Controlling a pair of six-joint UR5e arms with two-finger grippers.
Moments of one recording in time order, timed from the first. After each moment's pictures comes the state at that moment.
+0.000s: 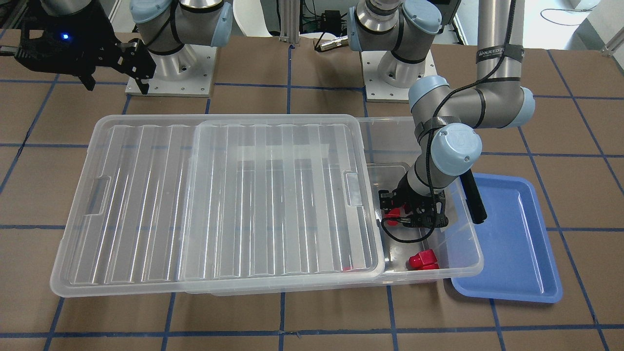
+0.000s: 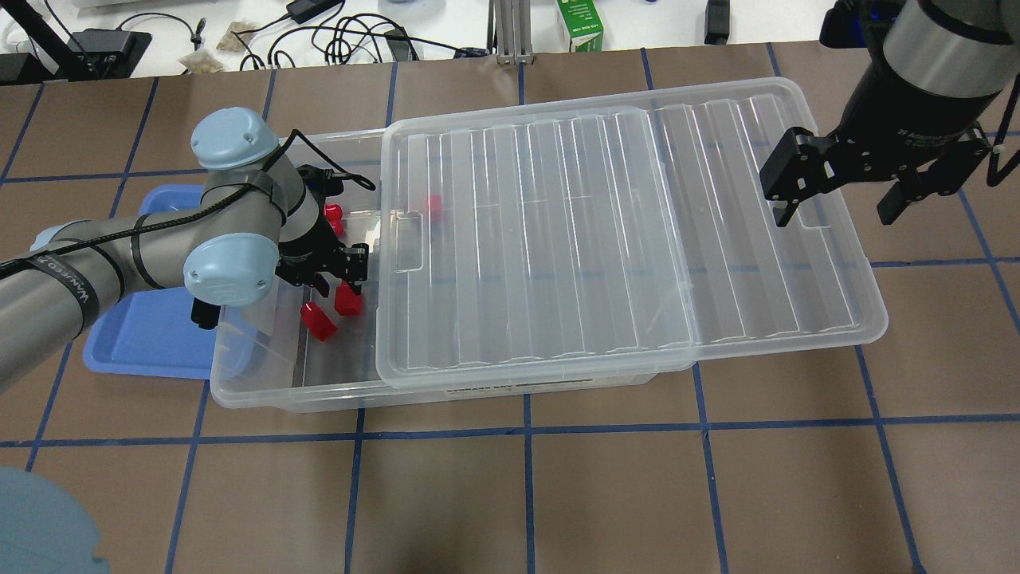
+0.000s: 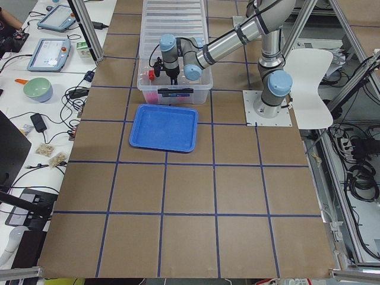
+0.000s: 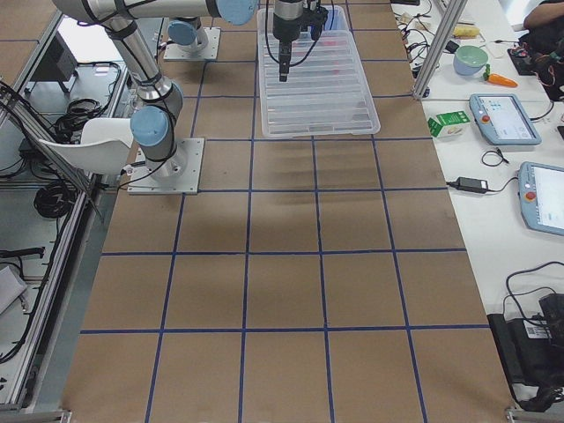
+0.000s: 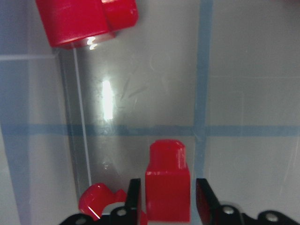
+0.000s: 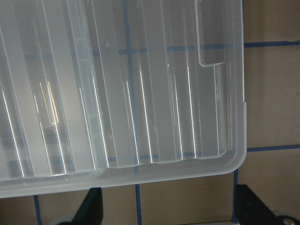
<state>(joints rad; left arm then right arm) -1.50 -1.89 -1.93 -0.97 1.54 0.05 1.48 -1.70 1.62 -1.44 -1.60 -0.04</state>
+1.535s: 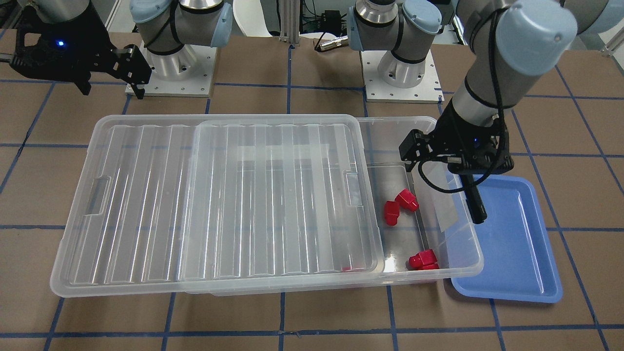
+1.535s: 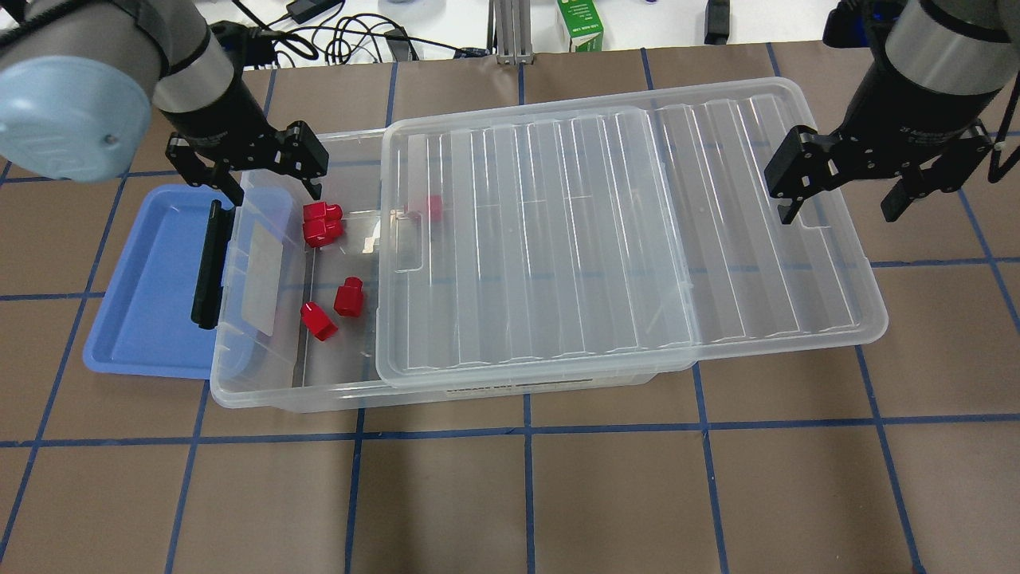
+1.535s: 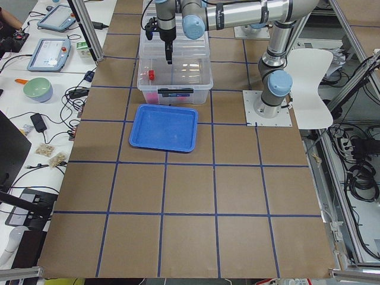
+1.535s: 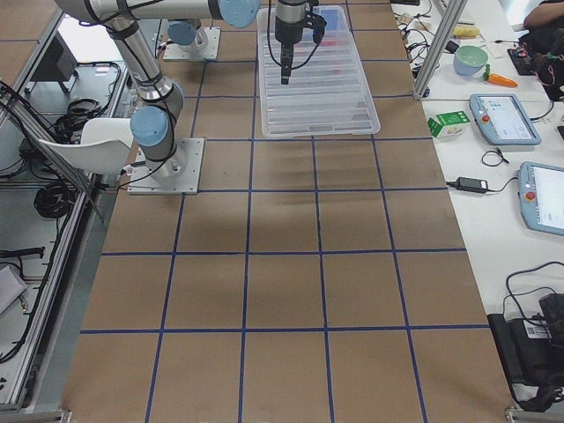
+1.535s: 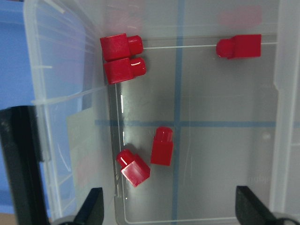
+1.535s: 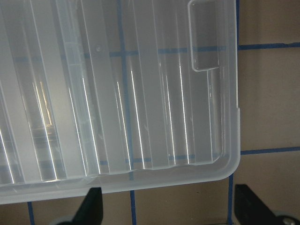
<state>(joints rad) -1.51 -1.66 -1.57 -1.50 1.56 0.03 1.46 -1.67 1.62 -1.47 -1.62 -0.07</state>
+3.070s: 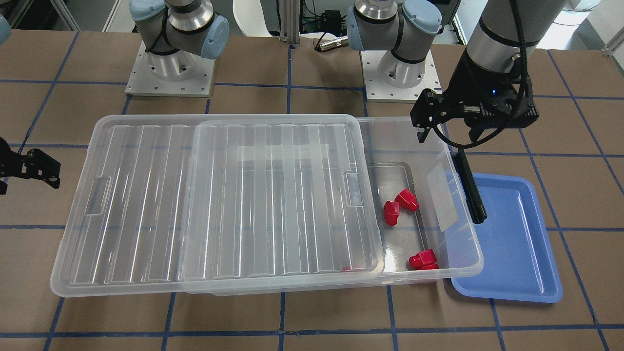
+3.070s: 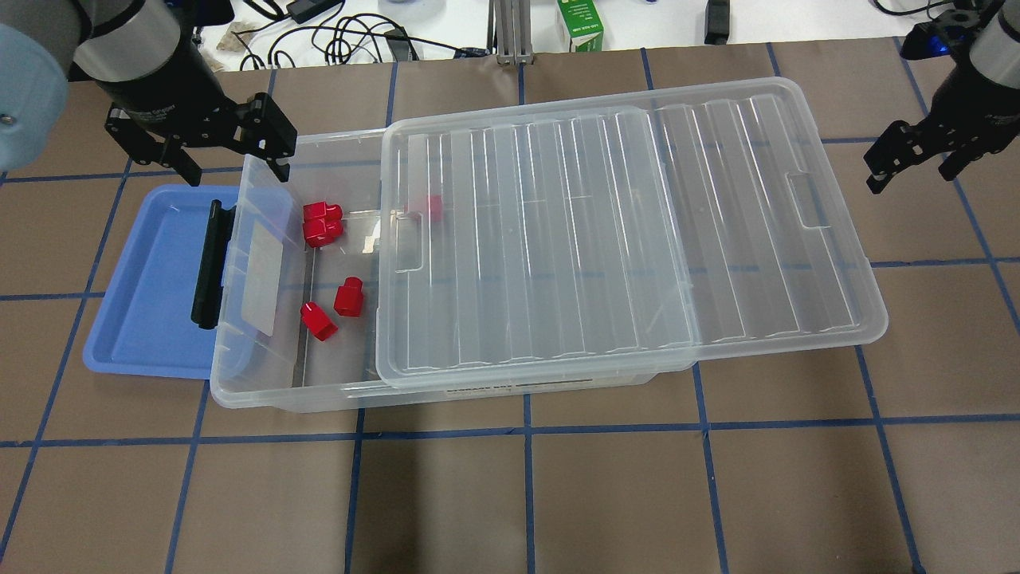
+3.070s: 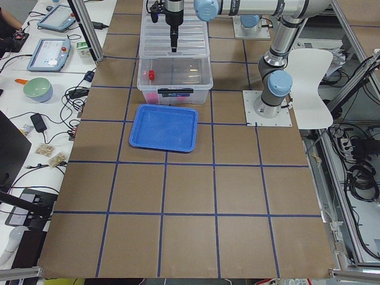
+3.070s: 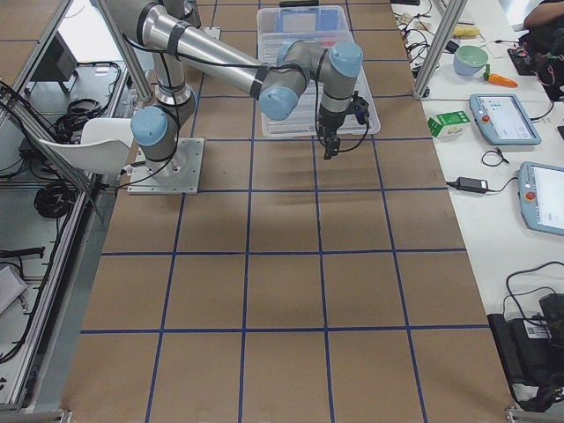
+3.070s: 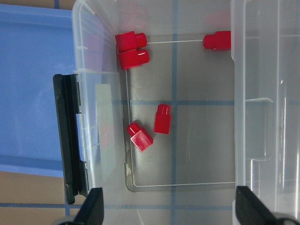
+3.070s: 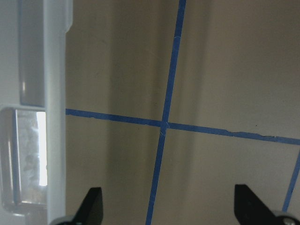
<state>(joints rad) -1.51 -1.60 -1.53 -1.54 1.59 0.04 1.18 -1.36 1.62 -1.80 -1.60 -0.54</state>
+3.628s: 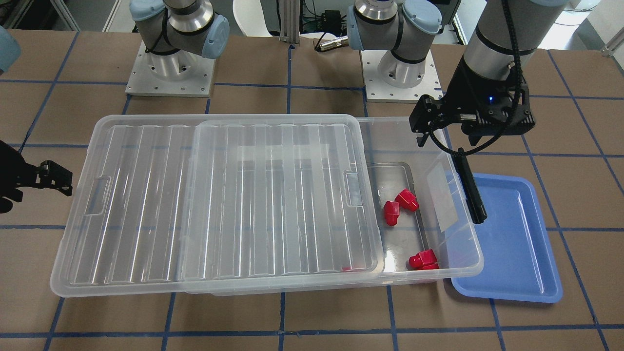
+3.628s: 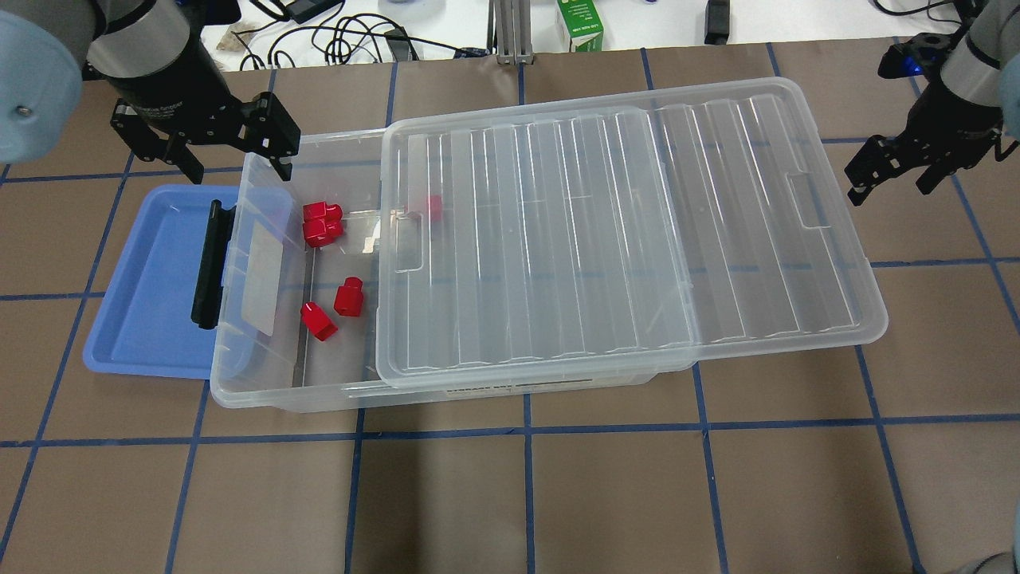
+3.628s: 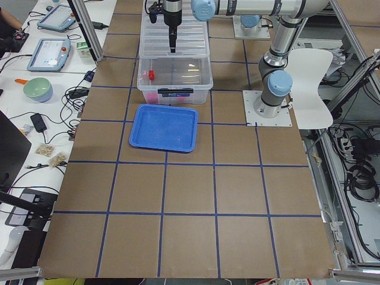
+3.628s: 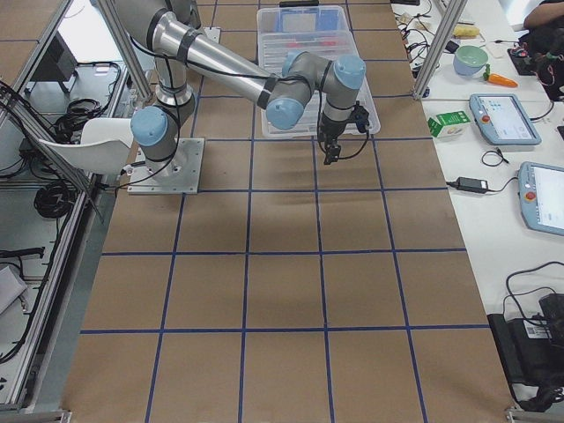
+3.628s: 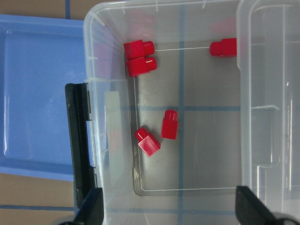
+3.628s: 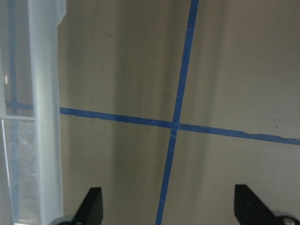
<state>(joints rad) -1.52 -1.62 -1.52 -1.54 1.61 0.03 1.19 -1.33 1.65 -1.81 -1.60 -0.53</state>
